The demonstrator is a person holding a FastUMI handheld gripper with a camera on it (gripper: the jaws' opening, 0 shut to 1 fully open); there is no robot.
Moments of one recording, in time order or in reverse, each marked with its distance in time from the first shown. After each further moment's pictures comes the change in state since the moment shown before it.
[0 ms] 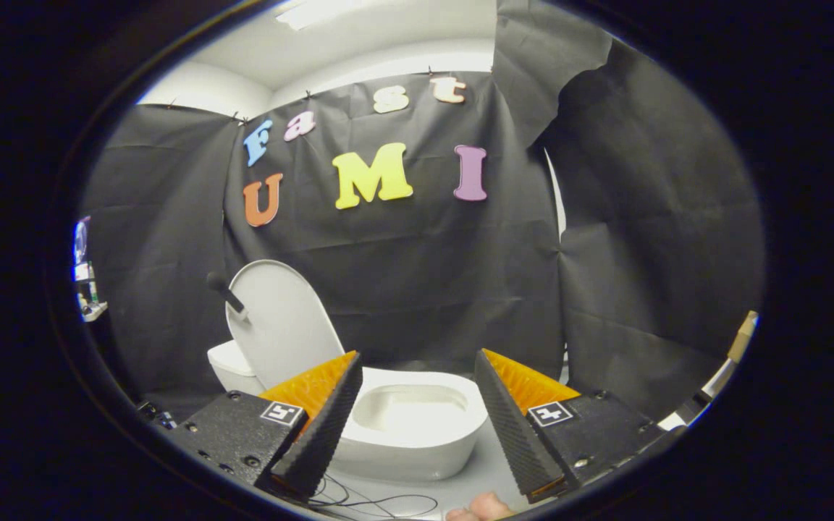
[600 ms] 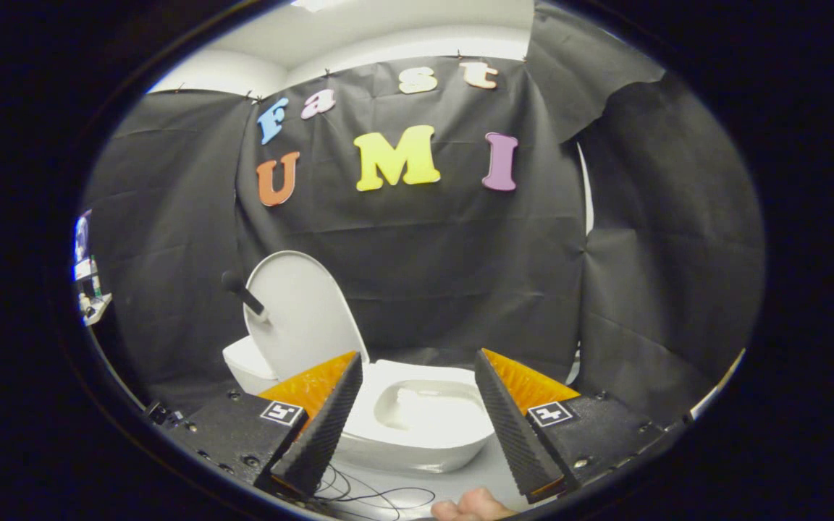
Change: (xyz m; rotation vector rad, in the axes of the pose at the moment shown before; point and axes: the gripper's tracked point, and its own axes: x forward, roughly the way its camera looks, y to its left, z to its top) arm 0.014 0.050 0.030 -0.051 0.121 0.004
